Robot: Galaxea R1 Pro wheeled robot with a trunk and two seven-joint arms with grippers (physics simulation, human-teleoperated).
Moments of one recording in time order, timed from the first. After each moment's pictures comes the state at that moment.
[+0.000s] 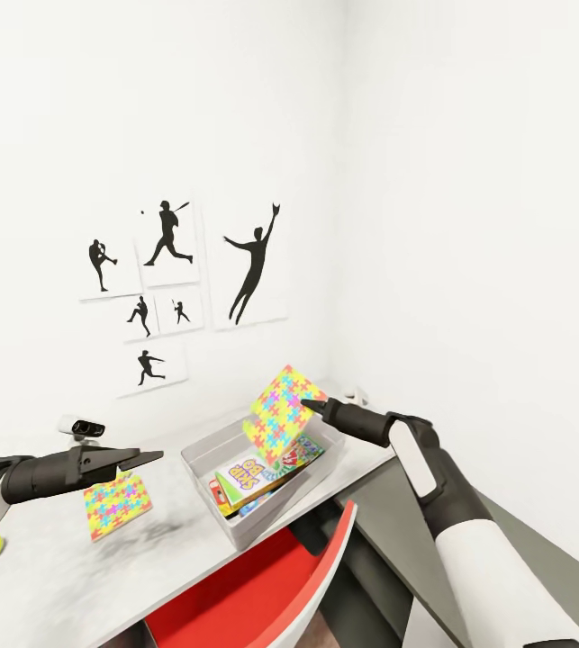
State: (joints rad) left arm -0.48 0.51 0.02 -1.21 0.58 0.97 -1.52; right arm -0.73 0.04 0.06 -1.00 -0.61 0.74 0.43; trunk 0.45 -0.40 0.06
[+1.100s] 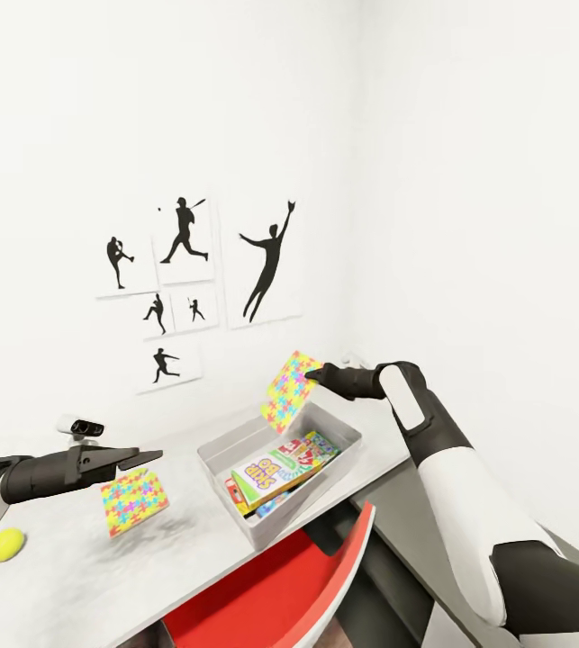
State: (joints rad) left arm -0.48 0.51 0.02 -1.21 0.58 0.97 -1.52; right arm -0.98 0.07 0.05 -0.85 -0.69 0.90 0.06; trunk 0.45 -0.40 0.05
